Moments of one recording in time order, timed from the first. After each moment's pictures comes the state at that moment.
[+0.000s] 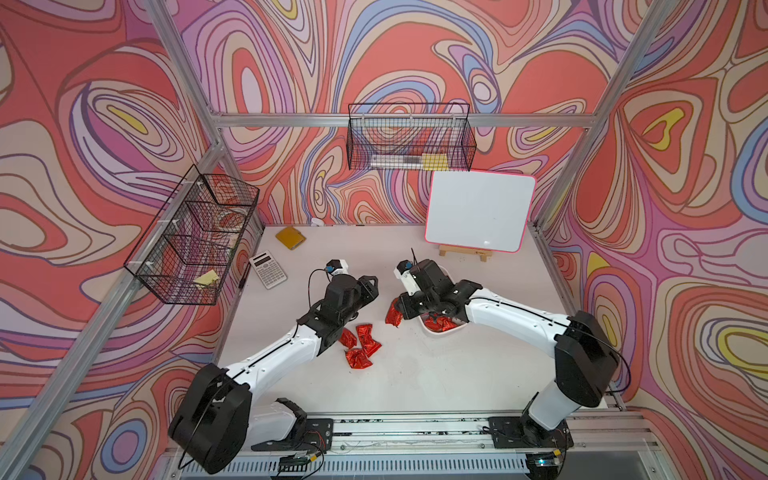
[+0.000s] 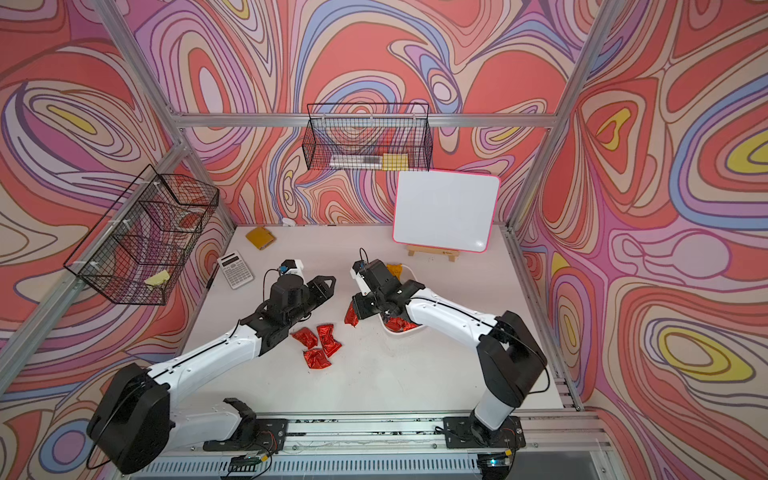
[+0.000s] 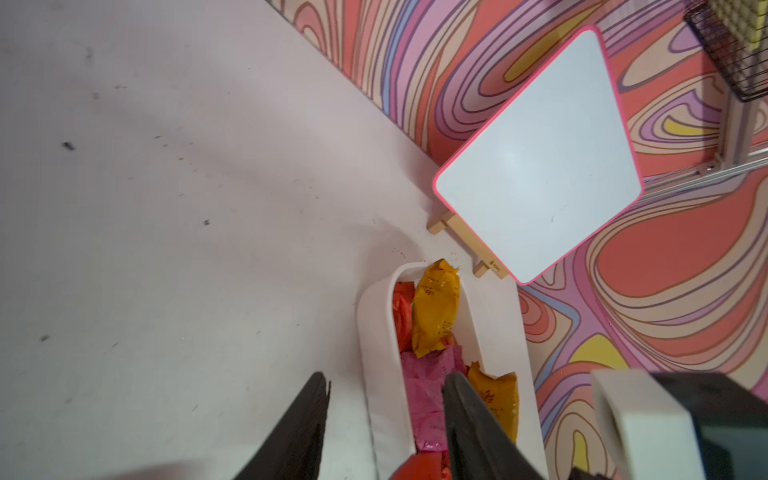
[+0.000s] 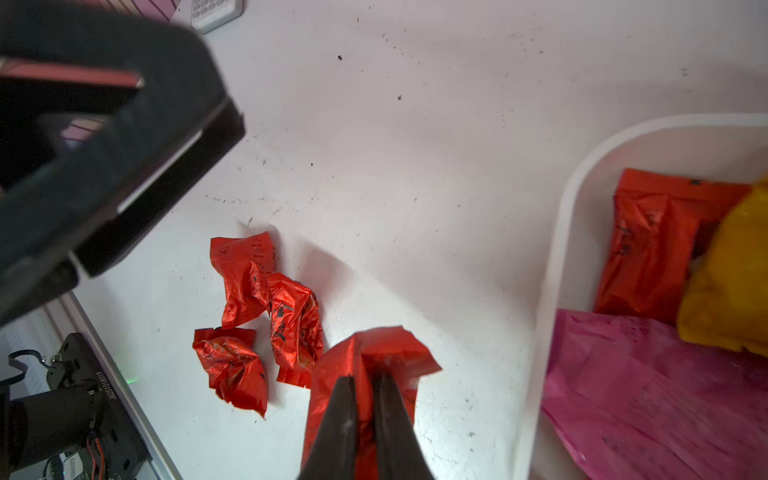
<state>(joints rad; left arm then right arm) -0.53 1.21 0.64 0.11 -0.12 -0.97 0.76 1.72 1.25 -0.40 -0.19 0.31</state>
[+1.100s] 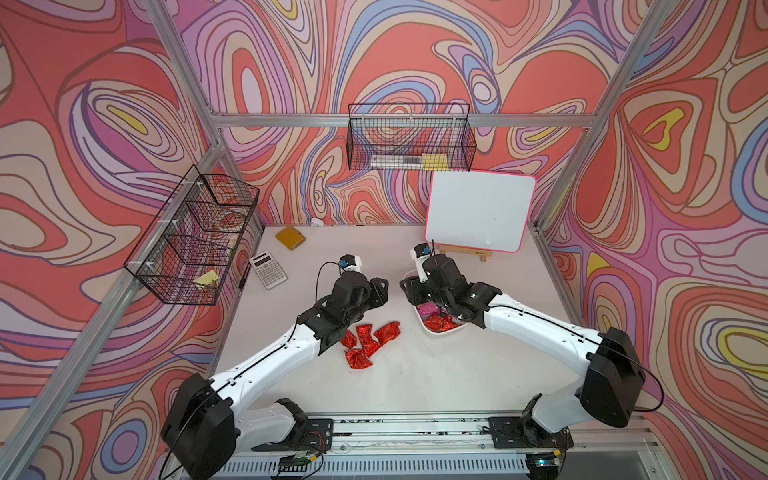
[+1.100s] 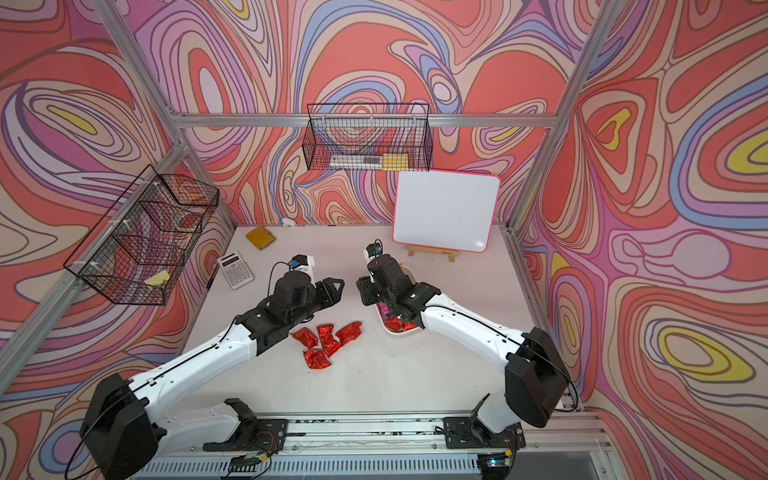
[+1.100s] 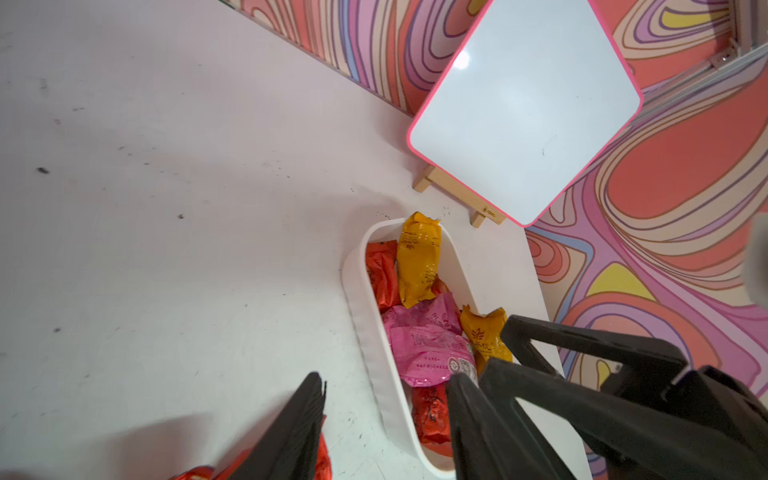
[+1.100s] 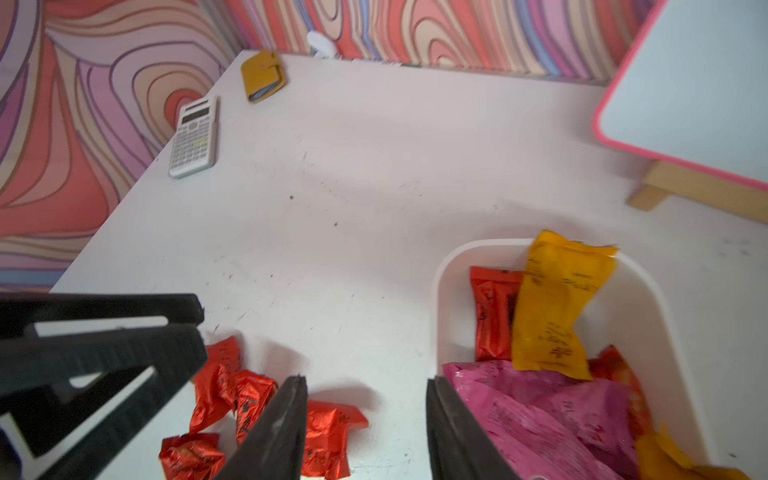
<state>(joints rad) -0.67 1.28 0.90 -0.10 -0.11 -0.80 0.76 1.47 1.16 -0.31 0.22 0.37</state>
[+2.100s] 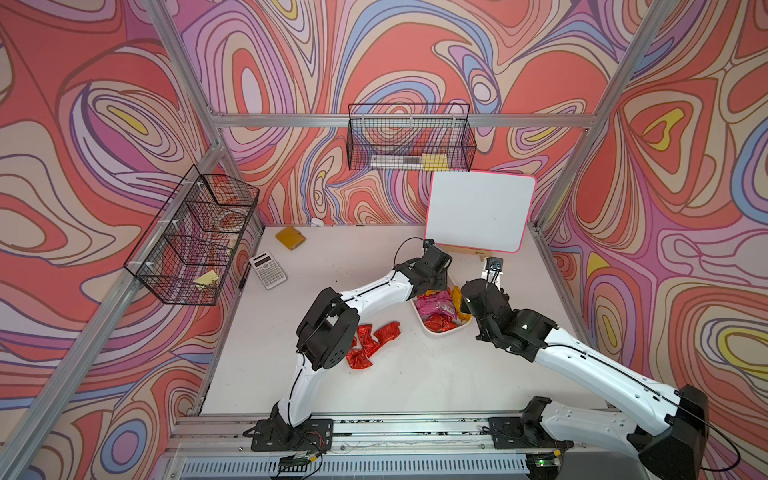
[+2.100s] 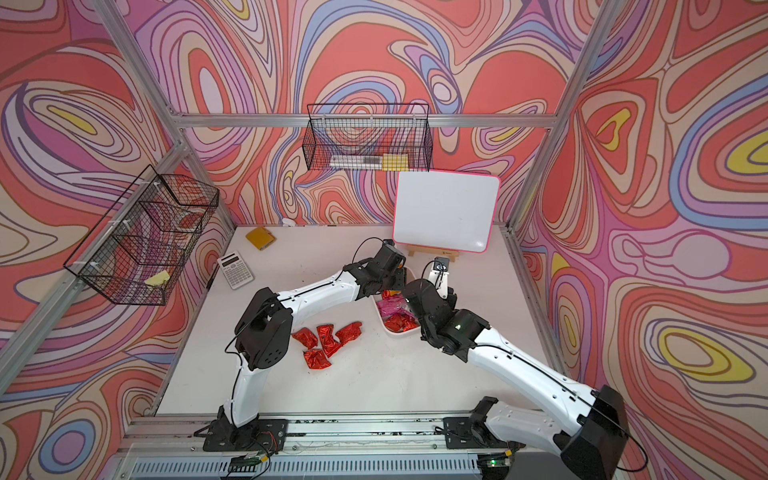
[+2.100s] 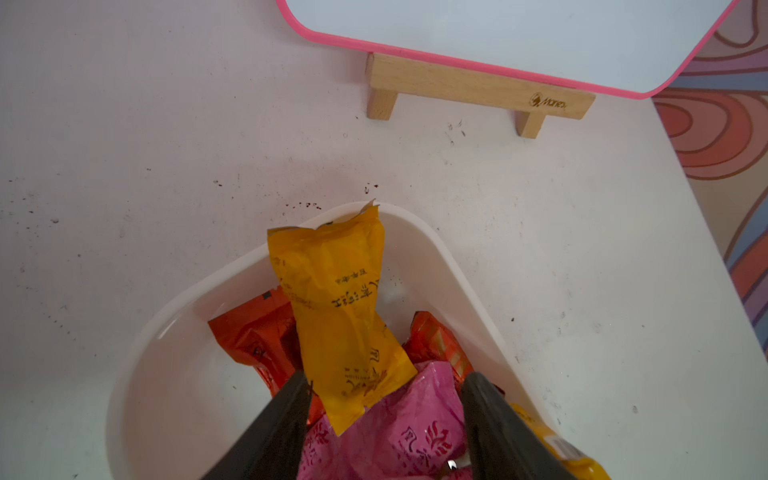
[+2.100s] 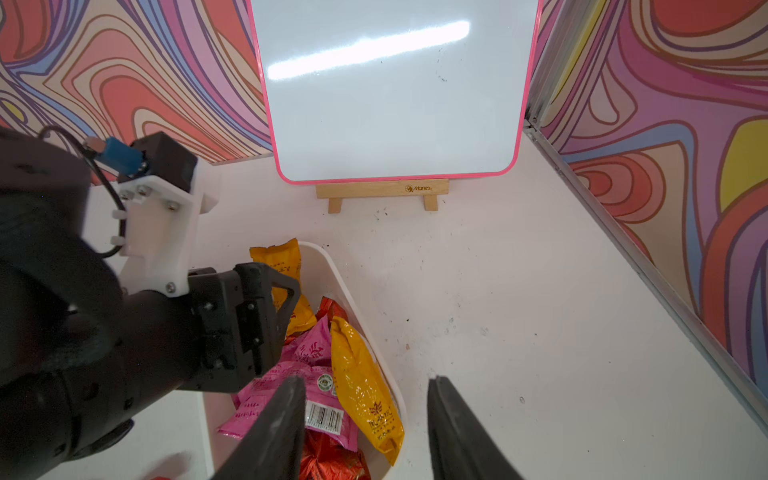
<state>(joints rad) -0.80 2.16 1.76 -0.43 -0.19 -0.59 0.76 1.11 0.94 -0.54 0.77 0.60</state>
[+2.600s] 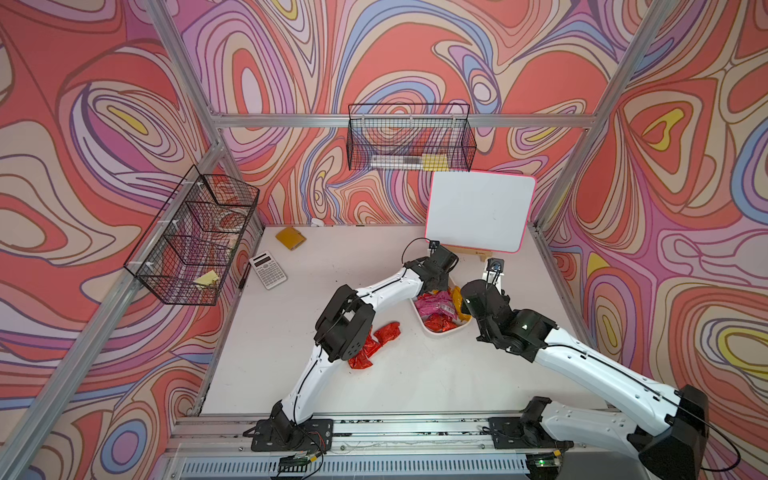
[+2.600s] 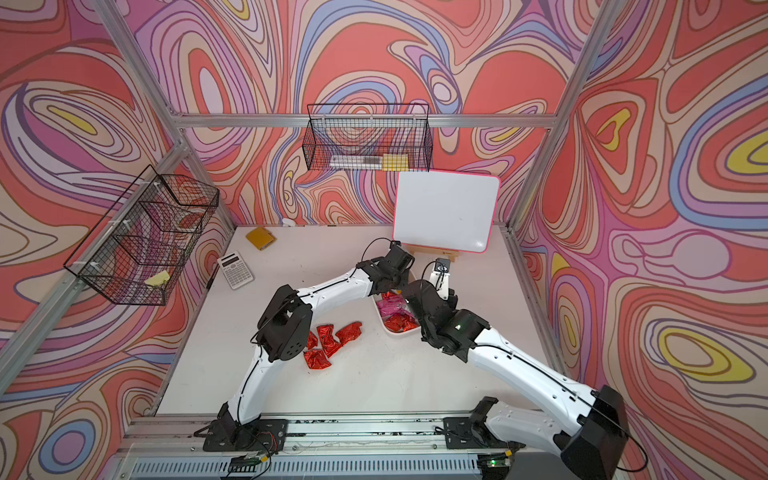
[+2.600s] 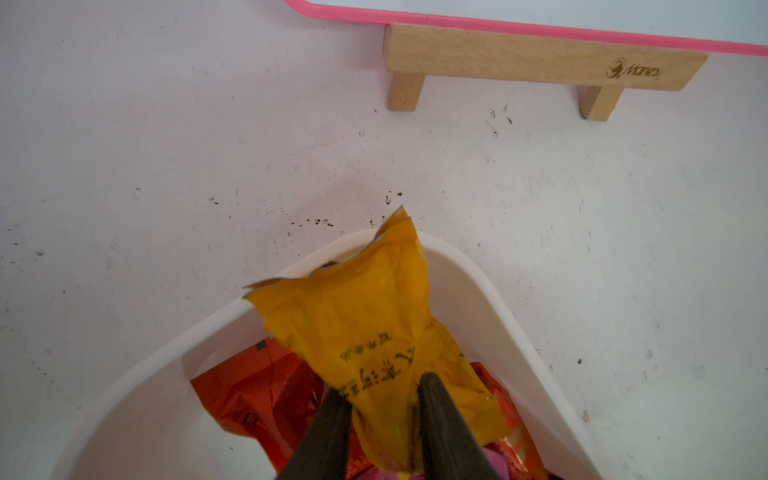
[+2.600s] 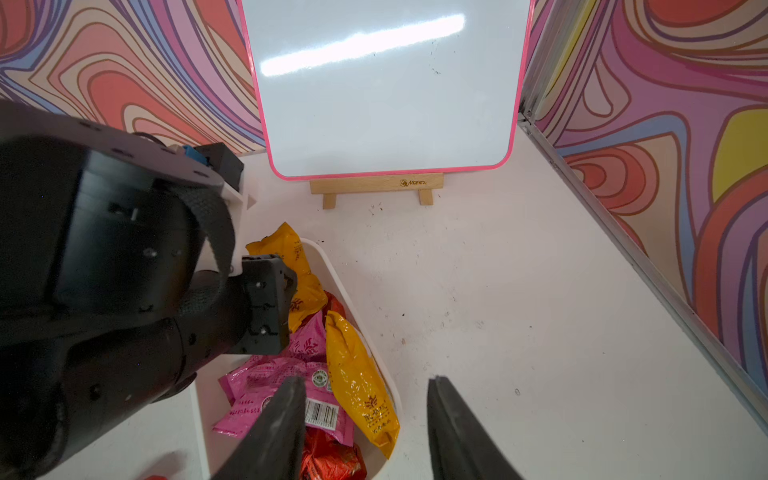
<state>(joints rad) -0.80 2.31 1.93 -0.52 -0.26 -0.53 0.76 1.11 0.94 -0.57 0.77 0.62</state>
